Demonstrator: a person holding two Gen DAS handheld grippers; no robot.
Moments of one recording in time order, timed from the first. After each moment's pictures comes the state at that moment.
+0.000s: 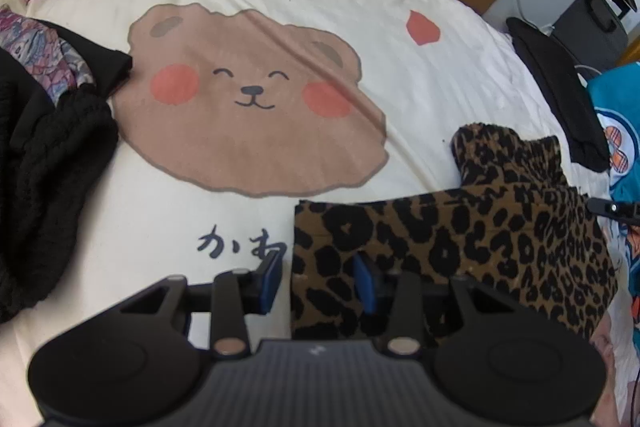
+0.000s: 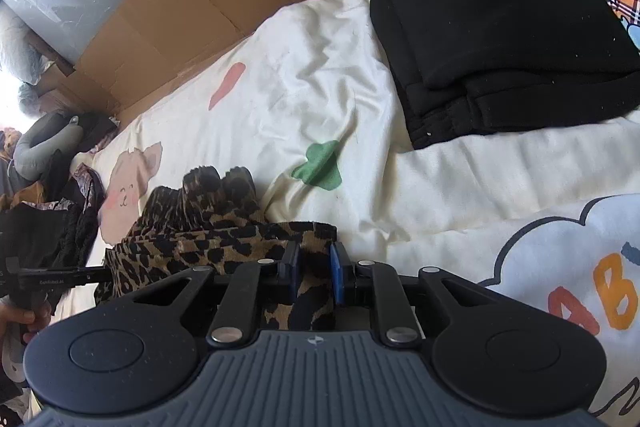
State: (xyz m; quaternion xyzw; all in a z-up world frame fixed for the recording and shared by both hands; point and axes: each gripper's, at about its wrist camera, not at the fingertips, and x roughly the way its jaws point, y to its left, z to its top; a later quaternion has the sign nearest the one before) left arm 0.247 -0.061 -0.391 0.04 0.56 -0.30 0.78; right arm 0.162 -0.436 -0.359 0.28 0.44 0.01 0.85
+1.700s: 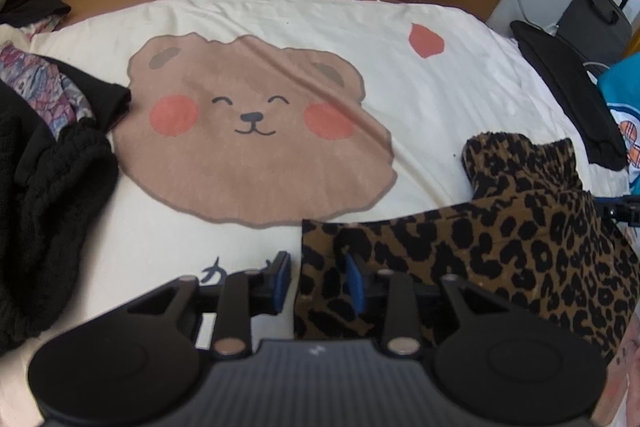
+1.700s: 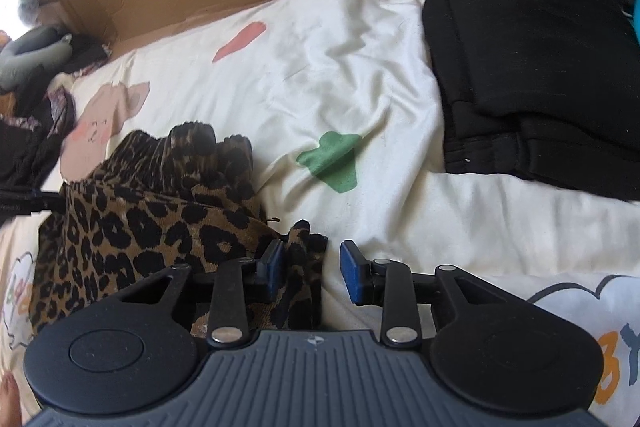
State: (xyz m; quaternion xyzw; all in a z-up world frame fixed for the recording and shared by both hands) left arm 0.245 -0.074 -0.392 0.07 0.51 -0.28 0.81; right arm 0.189 -0.397 -0.374 0.13 0.47 0.03 0.87
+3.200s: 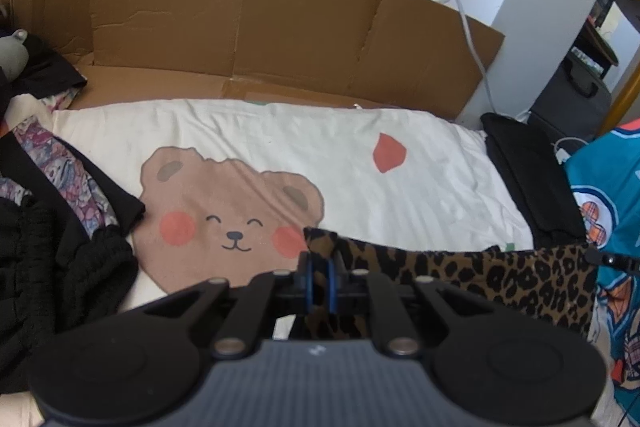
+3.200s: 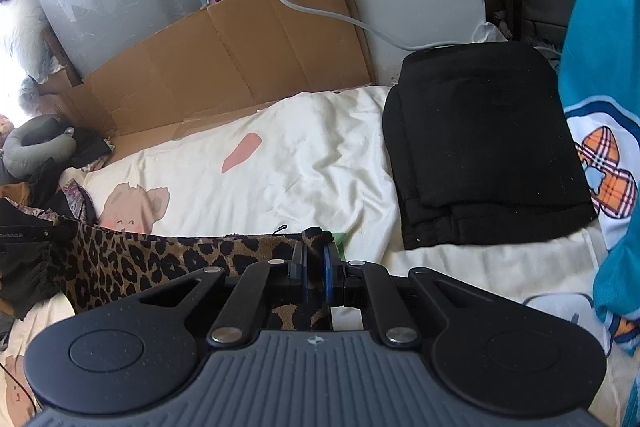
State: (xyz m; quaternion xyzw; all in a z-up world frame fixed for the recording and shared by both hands) left arm 0.249 -0.083 -0.297 0.01 0.45 -0.27 0.85; right arm 0.159 -0.415 -0.282 0.18 0.38 -0.03 0.91
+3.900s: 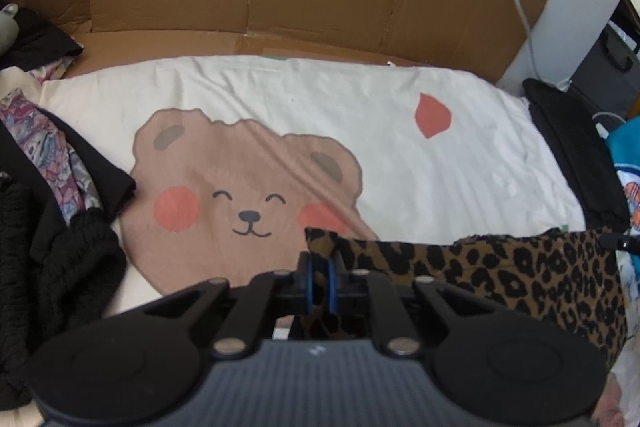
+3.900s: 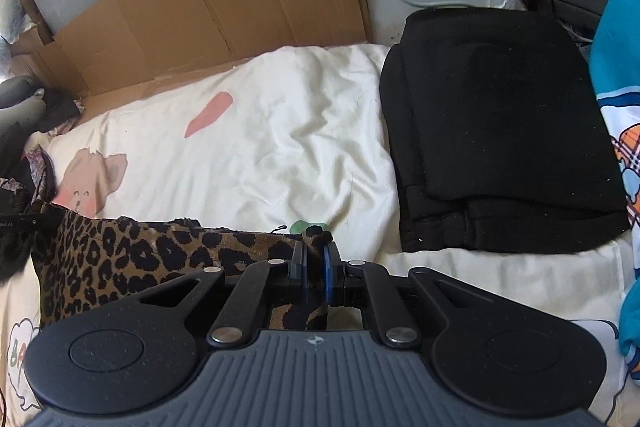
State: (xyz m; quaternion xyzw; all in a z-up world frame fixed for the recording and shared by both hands) left arm 0.282 -0.099 -0.353 0.04 0.48 -0.25 0.84; right arm 0.208 -0.419 -0.335 0.15 0.44 -0.04 0.89
